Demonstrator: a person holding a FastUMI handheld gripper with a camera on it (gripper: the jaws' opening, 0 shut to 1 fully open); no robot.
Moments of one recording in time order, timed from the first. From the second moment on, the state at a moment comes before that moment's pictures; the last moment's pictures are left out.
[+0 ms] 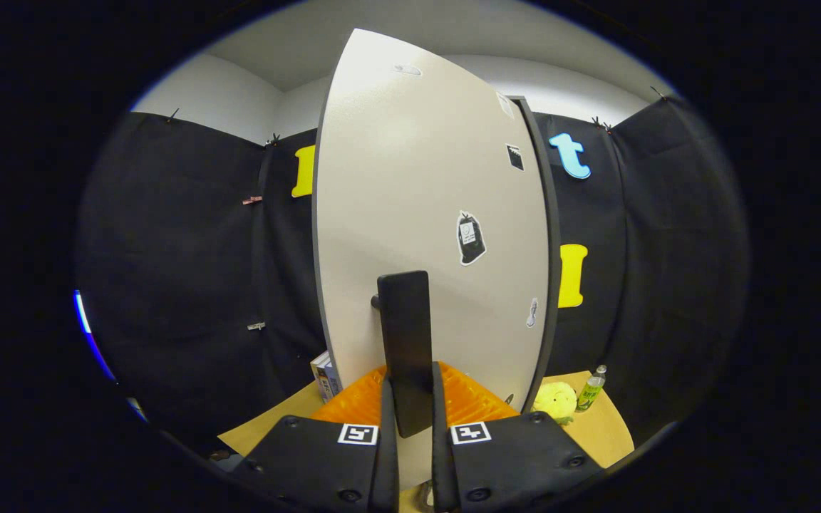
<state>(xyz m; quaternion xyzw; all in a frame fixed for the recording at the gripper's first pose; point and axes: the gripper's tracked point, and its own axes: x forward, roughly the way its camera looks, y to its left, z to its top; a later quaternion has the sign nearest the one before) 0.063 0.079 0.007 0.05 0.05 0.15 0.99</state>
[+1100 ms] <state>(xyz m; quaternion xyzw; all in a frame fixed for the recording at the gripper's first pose) 0.044 -0.044 0.010 0.06 0.05 0.06 0.99</state>
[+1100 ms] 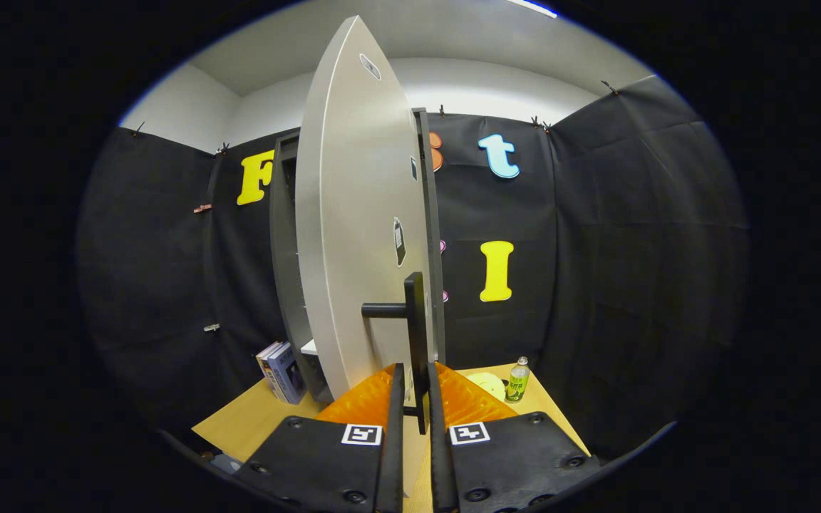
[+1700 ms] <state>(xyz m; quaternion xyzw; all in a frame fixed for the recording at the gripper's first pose) 0.041 -0.074 0.019 0.05 0.04 0.05 1.00</state>
